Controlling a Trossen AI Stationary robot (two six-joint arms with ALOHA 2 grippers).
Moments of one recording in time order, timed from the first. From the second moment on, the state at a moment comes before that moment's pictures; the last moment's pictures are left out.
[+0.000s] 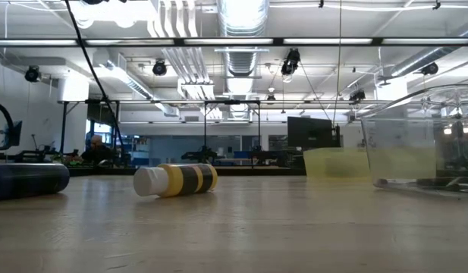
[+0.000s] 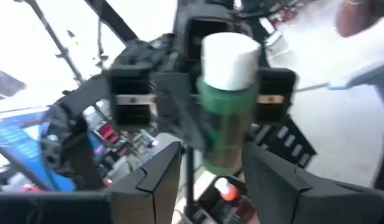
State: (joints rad) left arm -0.30 1.64 0.94 0.78 0.29 0.70; right arm 0.85 1.94 1.77 -0.75 1.24 0.22
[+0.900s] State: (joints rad) left arm -0.31 1.65 0.94 0.89 0.39 0.72; right arm 0.76 1.94 1.76 -0.45 1.20 -0.19
